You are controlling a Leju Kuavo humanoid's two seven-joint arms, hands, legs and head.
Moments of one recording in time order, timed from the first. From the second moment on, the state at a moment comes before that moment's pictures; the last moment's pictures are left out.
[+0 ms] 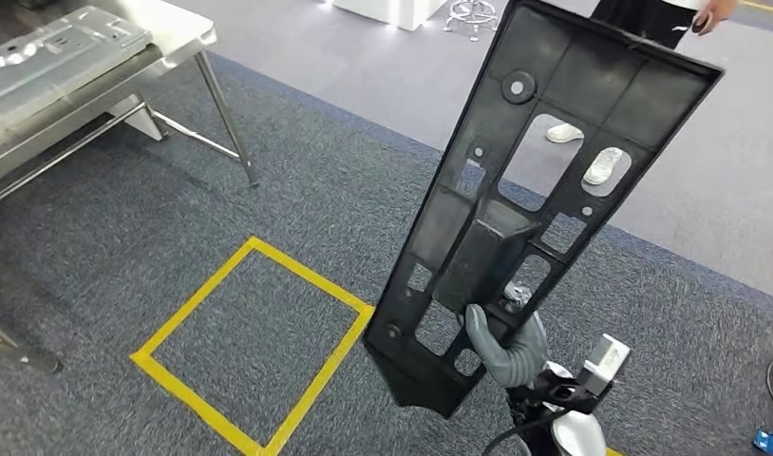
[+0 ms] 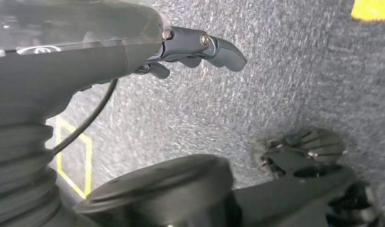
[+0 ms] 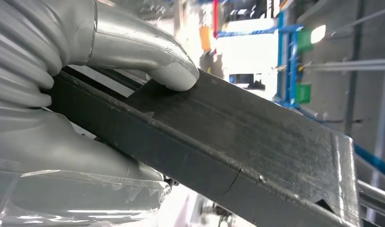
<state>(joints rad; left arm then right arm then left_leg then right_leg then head) -0.14 -0.18 1.04 -0.21 -1.39 0.21 0.10 0.07 0.13 0.06 -1.75 0.00 0.40 -0.58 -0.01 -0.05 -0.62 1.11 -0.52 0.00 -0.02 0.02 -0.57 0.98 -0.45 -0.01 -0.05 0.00</state>
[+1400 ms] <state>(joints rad) -0.15 -0.15 1.00 -0.21 -1.44 0.22 0.12 0.02 0.22 -0.05 -1.70 -0.03 0.42 -0.54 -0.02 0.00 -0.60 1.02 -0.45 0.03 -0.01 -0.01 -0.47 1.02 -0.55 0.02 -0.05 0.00</state>
